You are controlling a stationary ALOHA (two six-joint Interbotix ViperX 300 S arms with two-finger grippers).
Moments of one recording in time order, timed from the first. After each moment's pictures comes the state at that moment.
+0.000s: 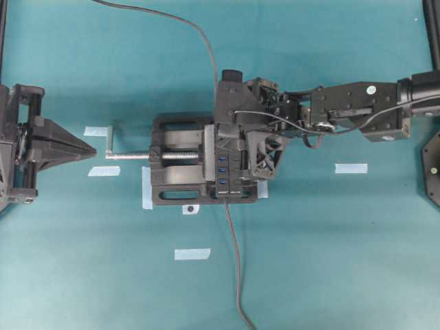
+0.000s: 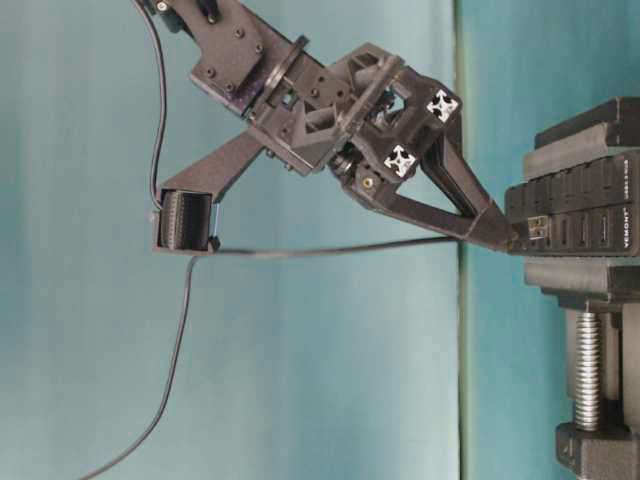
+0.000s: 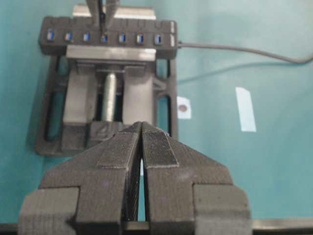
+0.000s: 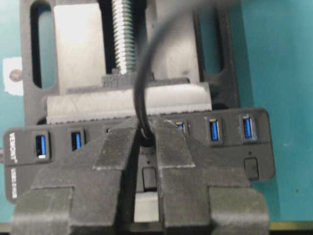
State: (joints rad) left arm 0.00 -0.87 1.10 0.01 0.22 -0.06; right arm -0.10 0.09 0.52 0.00 0.28 -0.03
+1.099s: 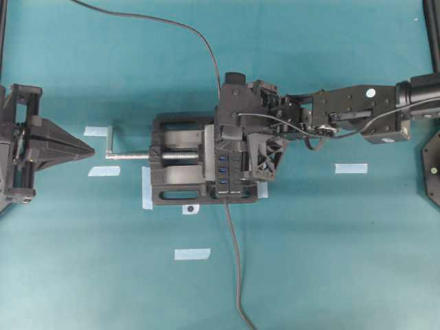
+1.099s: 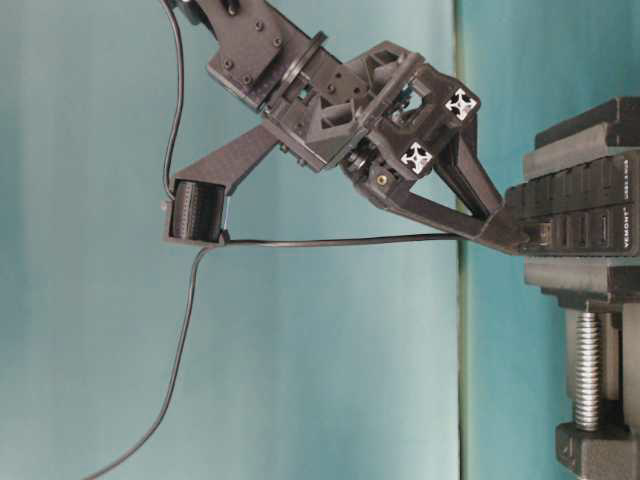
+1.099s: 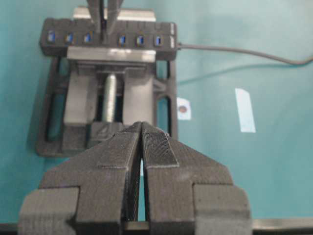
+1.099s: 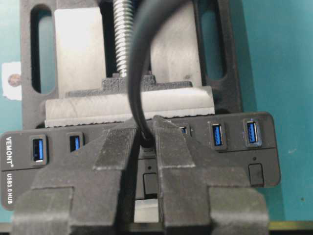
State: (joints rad) left arm 0.00 -0.89 1.11 0.01 0.22 -0.06; right arm -0.10 0.10 0.55 0.00 0.20 -0.03
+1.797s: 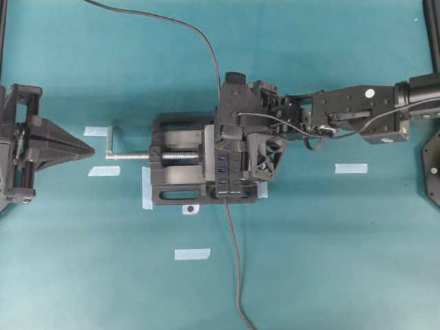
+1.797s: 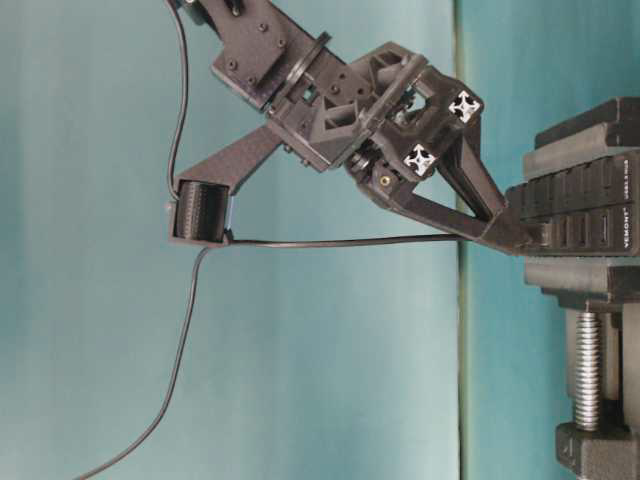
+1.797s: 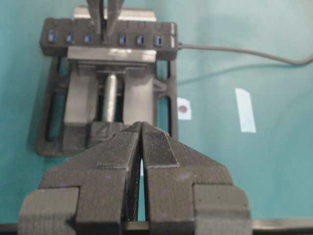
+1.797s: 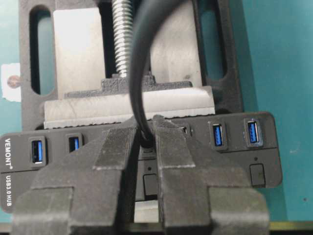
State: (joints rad) left arm 0.00 -0.89 1.11 0.01 0.22 -0.06; right arm -0.10 0.11 0.55 0.01 0.20 -0.03
